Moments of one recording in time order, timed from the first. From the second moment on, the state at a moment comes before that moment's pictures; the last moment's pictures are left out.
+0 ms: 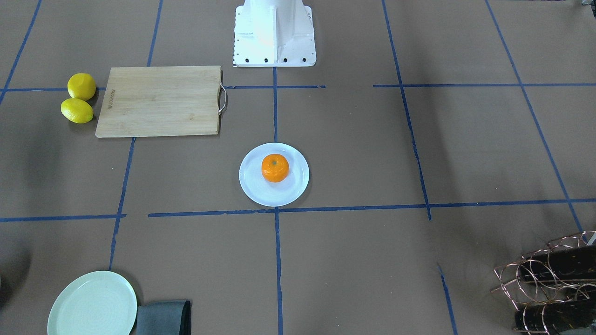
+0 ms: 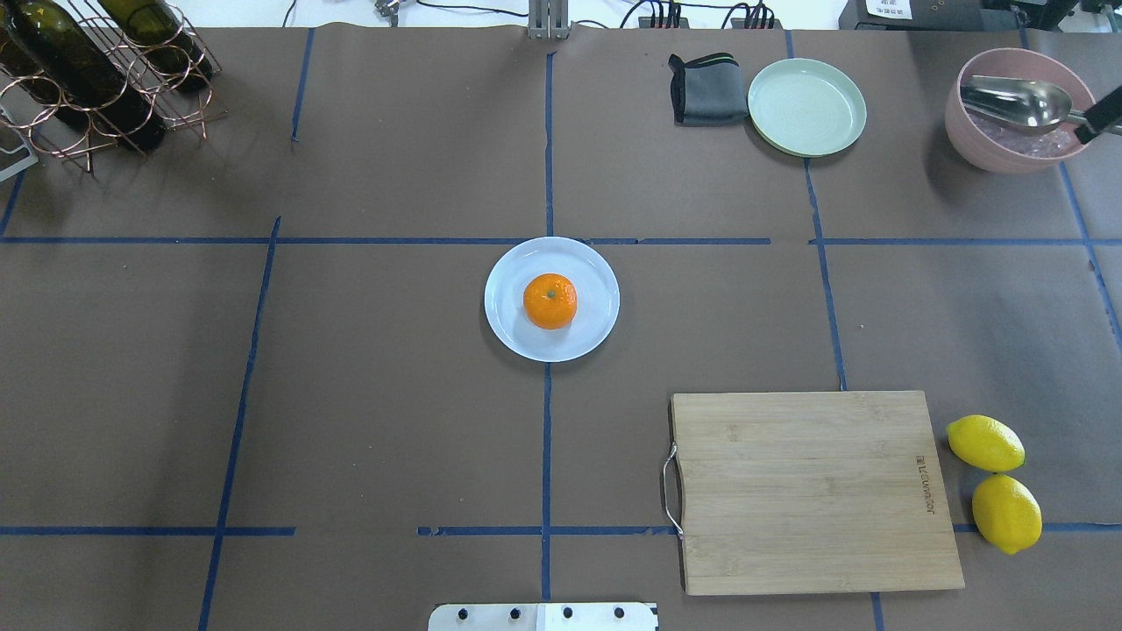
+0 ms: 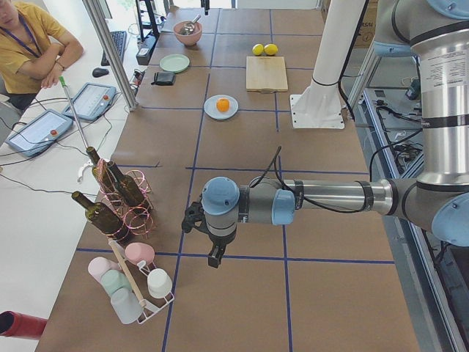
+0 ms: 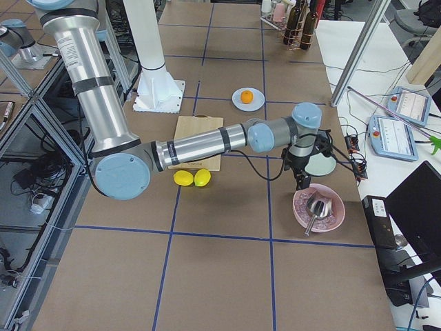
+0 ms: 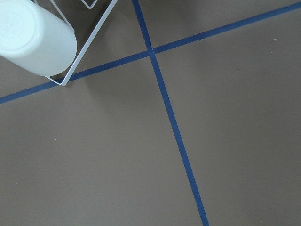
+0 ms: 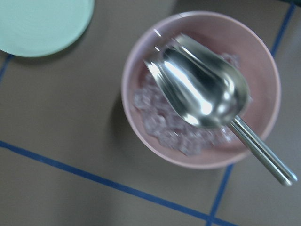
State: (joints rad) left arm -1.61 -1.41 -1.74 -1.60 -2.36 0.30; right arm 1.43 -1.33 1.52 -1.53 2.23 -0.04
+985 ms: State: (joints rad) left arm -1.62 -1.39 -1.76 -1.60 -2.35 0.19; right arm 1.54 -1.50 1.52 -1.52 2.32 -0.04
